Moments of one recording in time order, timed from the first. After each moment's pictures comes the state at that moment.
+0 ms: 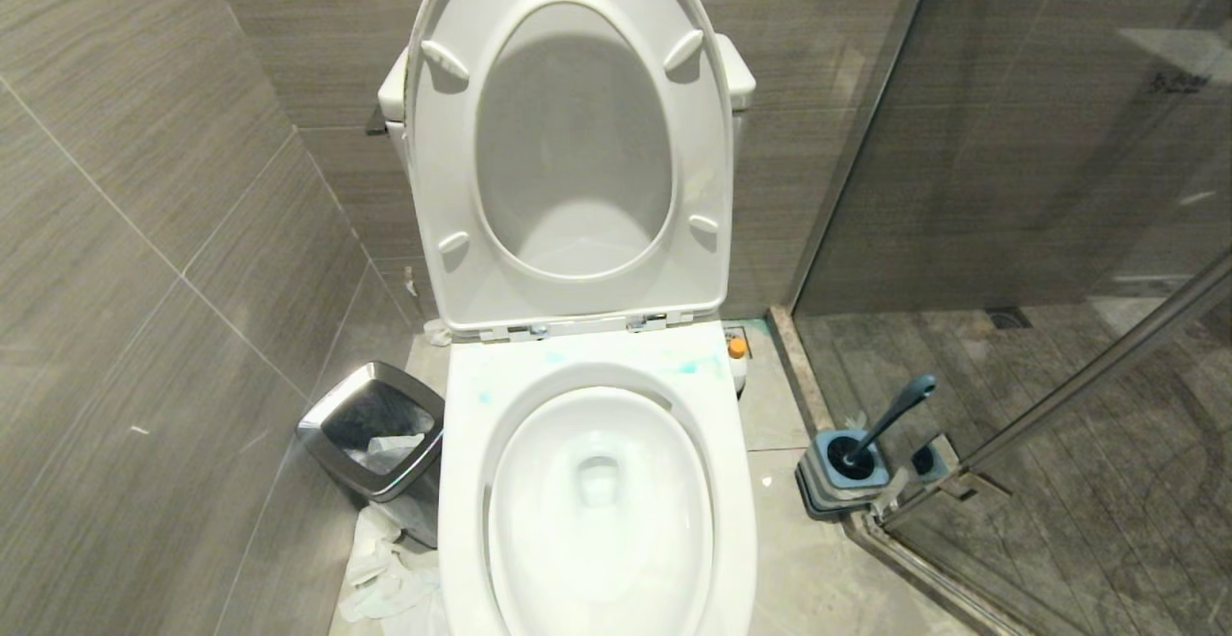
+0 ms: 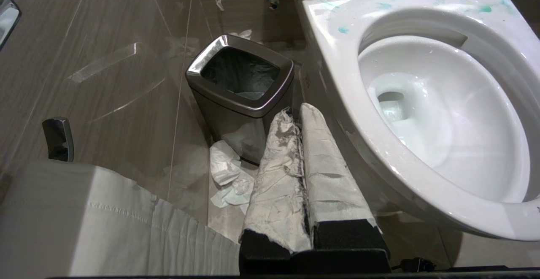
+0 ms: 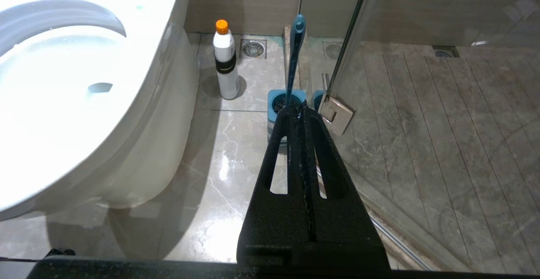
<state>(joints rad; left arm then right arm) 0.00 0.00 0.00 0.00 -0.01 0.01 0.00 0.00 0.00 0.00 0.00 -0.02</state>
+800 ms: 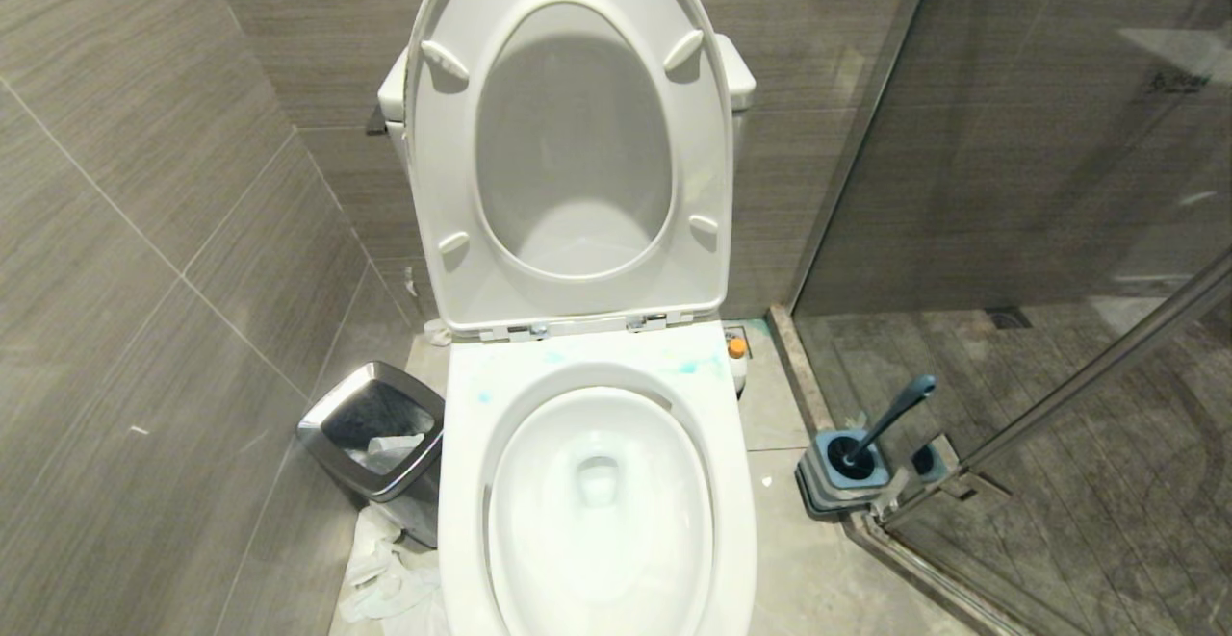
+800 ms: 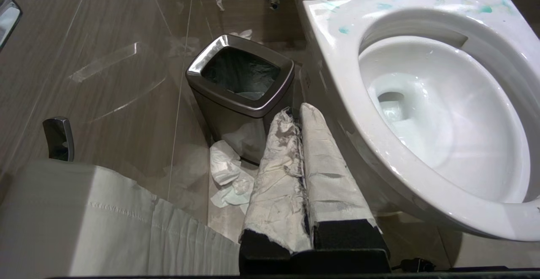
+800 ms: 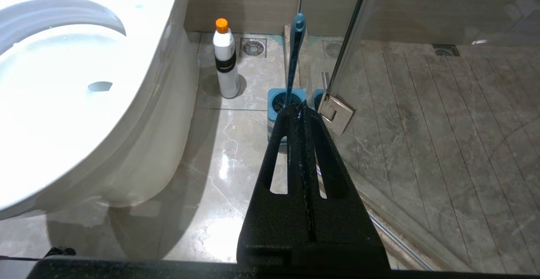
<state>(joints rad) 0.00 0.00 0.00 0.00 -0.01 0.01 0.00 0.00 -0.01 0.01 0.00 -0.02</state>
